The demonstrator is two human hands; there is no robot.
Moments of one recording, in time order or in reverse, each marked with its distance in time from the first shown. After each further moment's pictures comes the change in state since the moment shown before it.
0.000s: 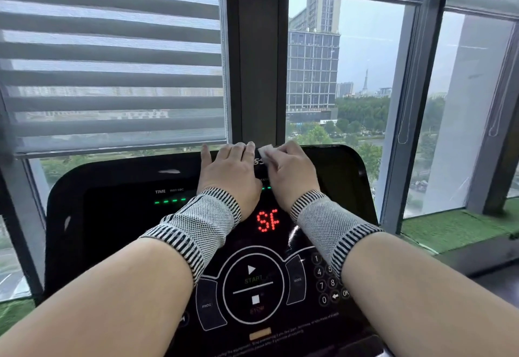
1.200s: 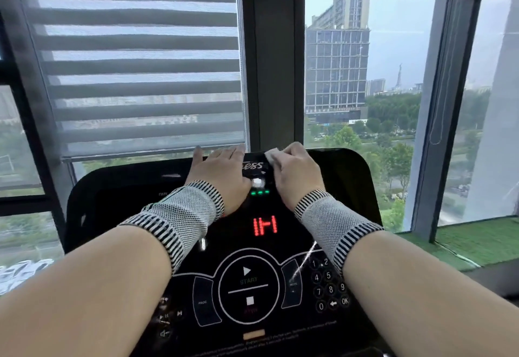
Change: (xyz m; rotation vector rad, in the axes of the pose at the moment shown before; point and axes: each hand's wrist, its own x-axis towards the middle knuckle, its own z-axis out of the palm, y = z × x) left_hand 0.000 -0.003 -0.024 0.064 -0.151 -0.068; right_hand 0.005 0.021 -0.010 -0.003 -0.075 -0.060
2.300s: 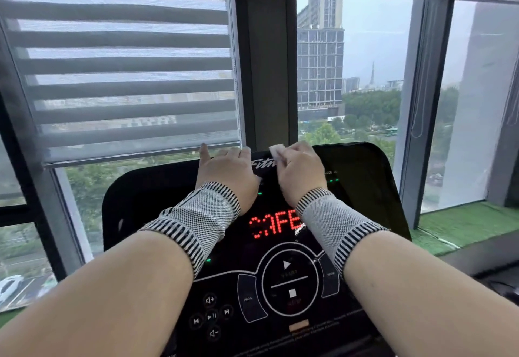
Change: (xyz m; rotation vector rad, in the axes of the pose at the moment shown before) left_hand -0.009 -0.048 0.001 0.039 0.012 0.048; right_hand -0.001 -0.062 0.026 0.046 0.112 0.166
